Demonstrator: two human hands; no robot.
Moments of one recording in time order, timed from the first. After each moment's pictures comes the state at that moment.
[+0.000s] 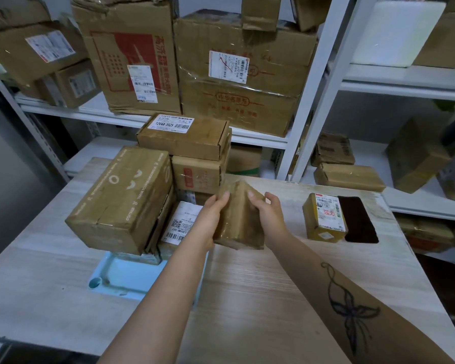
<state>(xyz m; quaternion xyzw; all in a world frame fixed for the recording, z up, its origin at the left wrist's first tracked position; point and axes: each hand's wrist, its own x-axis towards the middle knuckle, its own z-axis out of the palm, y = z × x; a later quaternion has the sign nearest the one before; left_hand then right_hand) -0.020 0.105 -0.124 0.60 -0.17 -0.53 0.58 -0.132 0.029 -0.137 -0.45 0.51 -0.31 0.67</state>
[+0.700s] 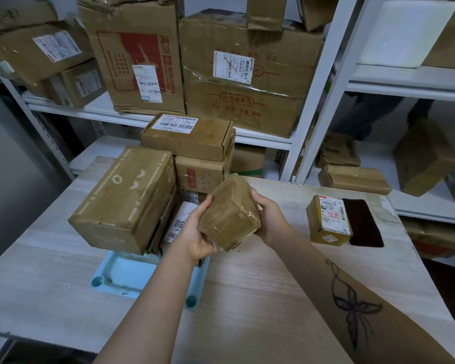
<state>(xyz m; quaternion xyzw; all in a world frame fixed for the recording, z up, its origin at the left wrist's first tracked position) -0.004 0.128 -0.132 0.39 -0.02 -0.71 0.58 -0.126 0.027 -0.126 -0.38 0.44 -0.21 0.78</state>
